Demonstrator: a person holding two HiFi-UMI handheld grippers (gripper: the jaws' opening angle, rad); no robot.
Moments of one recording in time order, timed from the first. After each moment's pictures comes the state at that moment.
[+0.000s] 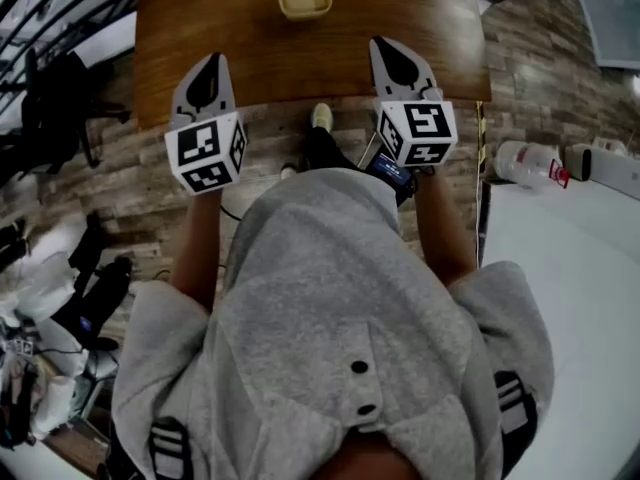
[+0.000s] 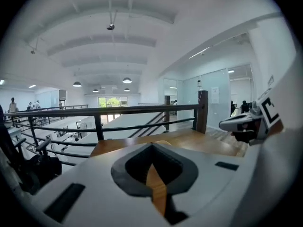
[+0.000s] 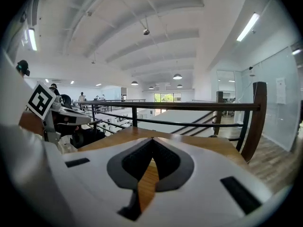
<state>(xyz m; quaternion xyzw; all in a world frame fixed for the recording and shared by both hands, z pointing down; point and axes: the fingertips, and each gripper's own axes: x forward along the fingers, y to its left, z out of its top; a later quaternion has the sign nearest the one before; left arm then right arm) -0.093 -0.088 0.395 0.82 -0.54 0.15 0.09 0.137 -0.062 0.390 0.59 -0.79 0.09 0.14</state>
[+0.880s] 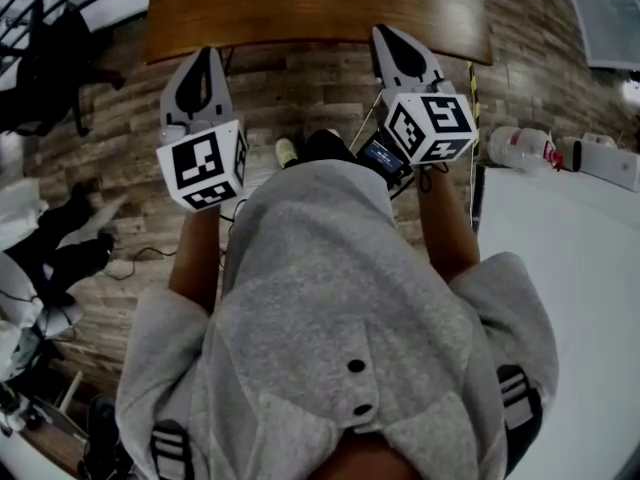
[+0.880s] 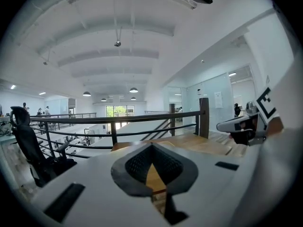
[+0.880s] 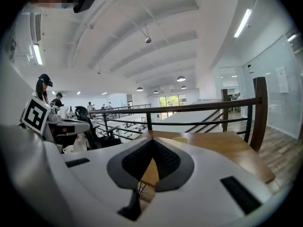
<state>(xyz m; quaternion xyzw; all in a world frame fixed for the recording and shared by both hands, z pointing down) -0.184 0.087 0.355 0.80 -0.58 0.10 0.06 0.043 0.088 0.357 0.56 -0.82 0.11 0.09</state>
